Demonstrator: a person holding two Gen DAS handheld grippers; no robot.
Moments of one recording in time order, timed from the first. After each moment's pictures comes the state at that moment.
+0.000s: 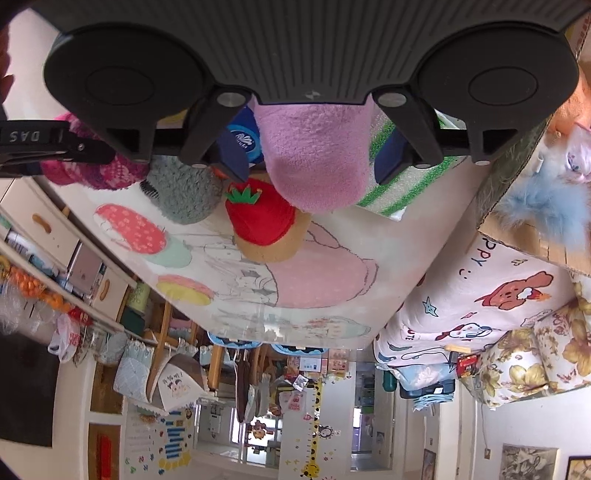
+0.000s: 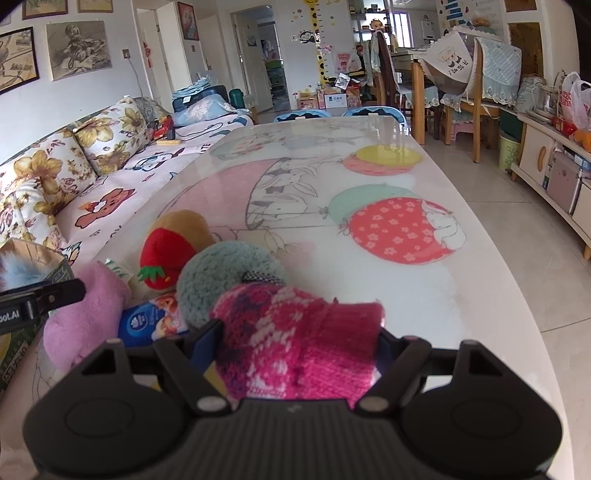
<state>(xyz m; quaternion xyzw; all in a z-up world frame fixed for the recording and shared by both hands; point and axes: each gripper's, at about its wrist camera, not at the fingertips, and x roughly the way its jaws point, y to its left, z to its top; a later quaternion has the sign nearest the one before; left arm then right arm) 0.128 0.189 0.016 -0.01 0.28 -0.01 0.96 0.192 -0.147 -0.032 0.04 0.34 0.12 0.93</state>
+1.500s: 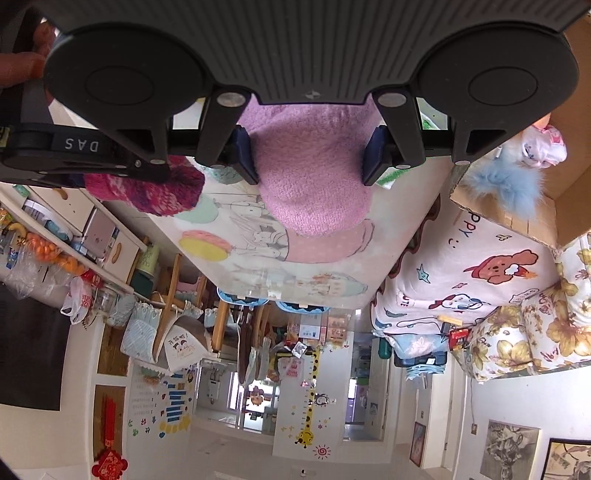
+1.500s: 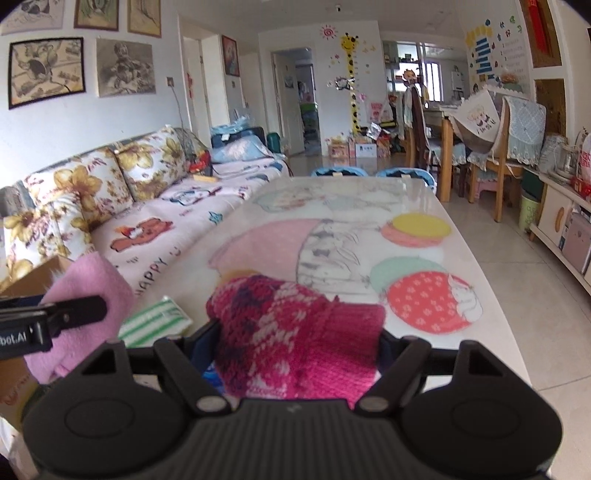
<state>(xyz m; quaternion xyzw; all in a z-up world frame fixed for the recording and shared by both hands) 0.065 0.186 0.067 -0.04 0.23 -0.01 0.97 0.156 -0.124 0.031 0.03 0.25 0.17 0.95</state>
